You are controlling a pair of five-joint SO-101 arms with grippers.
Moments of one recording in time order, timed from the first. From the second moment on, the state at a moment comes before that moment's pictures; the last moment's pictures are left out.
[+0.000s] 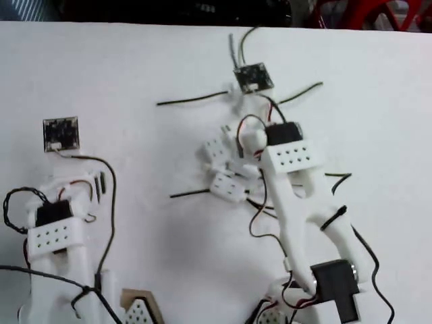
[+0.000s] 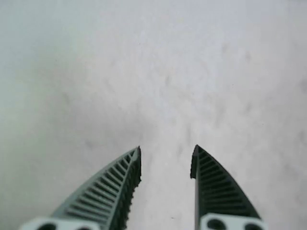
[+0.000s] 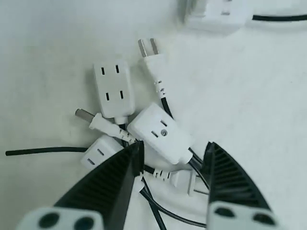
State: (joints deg) left arm -23.6 -47.3 68.4 42.1 -9.5; right arm -17.0 -11.6 23.4 64.0 5.2
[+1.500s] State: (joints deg) left arm -23.6 -47.3 68.4 41.5 -9.5; right arm -14.3 -31.2 44.7 72.6 38.3
